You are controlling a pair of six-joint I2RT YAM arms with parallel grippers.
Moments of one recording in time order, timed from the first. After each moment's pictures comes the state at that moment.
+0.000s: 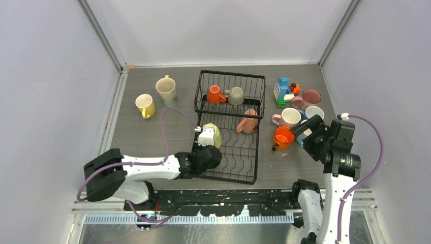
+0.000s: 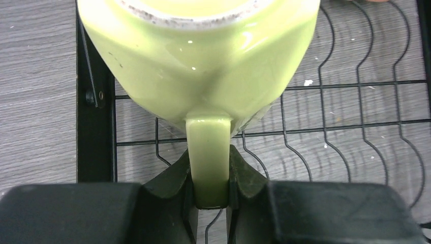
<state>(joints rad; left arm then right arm) -1.19 1.36 0.64 -0.11 -0.73 -0.75 -0.28 0.63 0.91 -1.03 -0.23 0.69</state>
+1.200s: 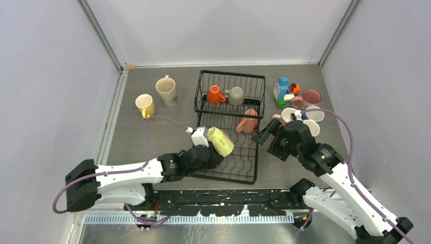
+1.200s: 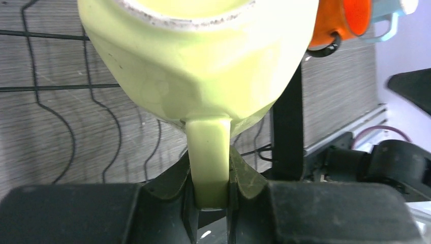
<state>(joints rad) -1.20 1.11 0.60 -0.11 -0.40 -1.02 0.56 0.70 0.80 -0.82 0.02 1.06</state>
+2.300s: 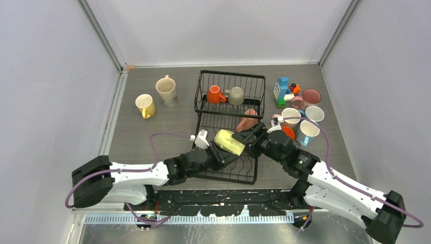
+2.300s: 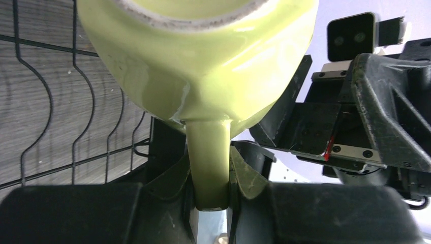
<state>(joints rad) -1.20 1.19 0.47 0.40 -0.23 -1.47 0.83 0.76 0.52 -0.16 0.10 1.41</state>
